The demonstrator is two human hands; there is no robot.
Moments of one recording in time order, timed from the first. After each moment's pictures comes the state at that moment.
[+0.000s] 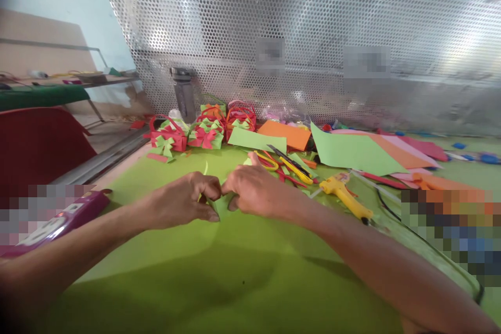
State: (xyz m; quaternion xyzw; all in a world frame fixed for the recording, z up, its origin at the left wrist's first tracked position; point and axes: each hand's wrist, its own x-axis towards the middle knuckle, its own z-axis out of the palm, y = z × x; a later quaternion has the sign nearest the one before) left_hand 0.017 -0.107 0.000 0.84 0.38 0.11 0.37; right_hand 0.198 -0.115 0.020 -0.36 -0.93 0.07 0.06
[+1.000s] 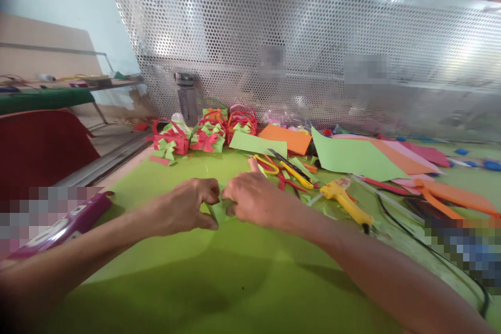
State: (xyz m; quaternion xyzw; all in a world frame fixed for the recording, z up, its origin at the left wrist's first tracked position) left_hand 0.017 -0.115 -0.001 0.86 0.46 0.10 0.19; right_hand 0.194 -0.123 0.020 -0.38 -0.92 0.06 0.07
